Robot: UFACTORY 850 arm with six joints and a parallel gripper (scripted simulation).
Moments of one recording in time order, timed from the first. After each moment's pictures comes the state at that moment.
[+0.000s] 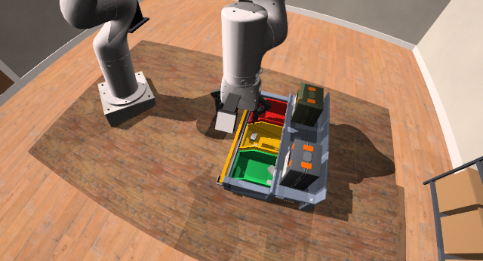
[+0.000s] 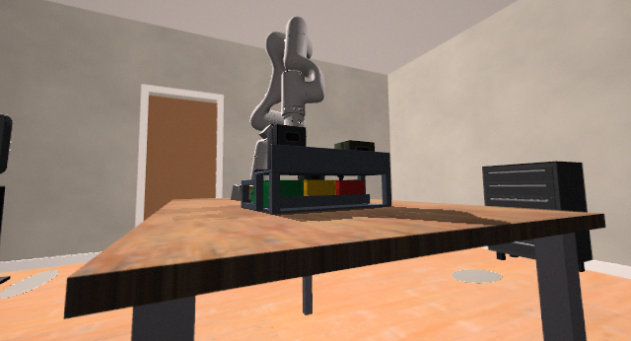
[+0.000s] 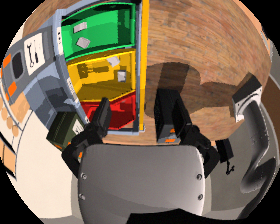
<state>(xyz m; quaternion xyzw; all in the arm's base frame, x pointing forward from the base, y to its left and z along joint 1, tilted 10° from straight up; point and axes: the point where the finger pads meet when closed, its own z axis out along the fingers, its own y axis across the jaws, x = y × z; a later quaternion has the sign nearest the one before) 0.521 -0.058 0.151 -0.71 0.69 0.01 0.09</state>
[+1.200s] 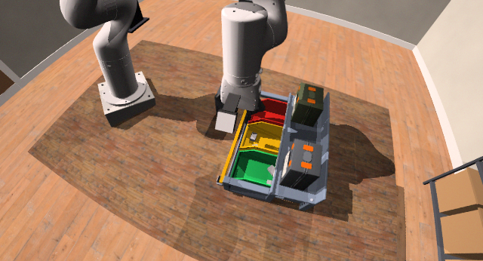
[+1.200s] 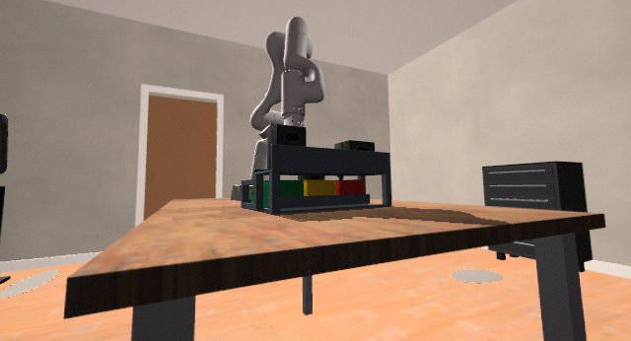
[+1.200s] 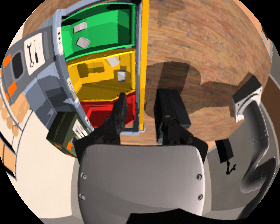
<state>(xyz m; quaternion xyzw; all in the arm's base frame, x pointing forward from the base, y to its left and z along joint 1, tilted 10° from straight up) 0.521 -0.058 0.151 -0.71 0.69 0.01 0.09</state>
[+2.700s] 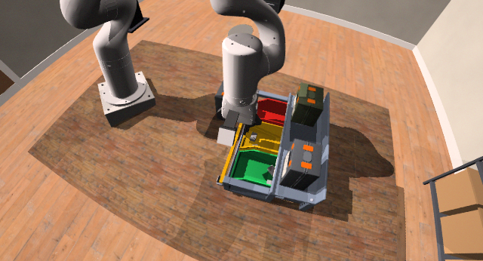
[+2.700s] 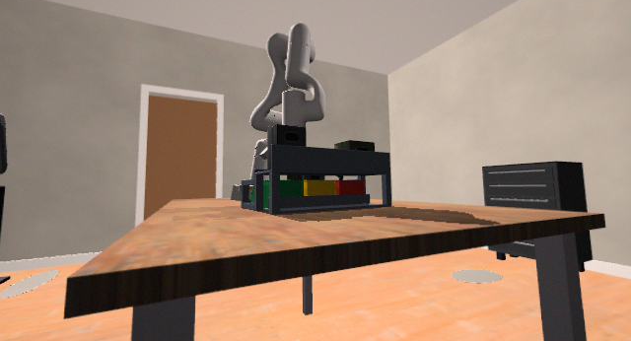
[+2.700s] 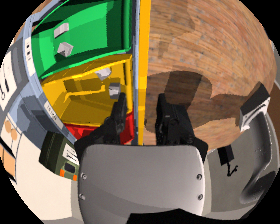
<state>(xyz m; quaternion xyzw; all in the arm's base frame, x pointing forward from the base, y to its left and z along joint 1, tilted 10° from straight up) 0.526 -0.046 0.081 -0.71 0.69 0.01 0.09</state>
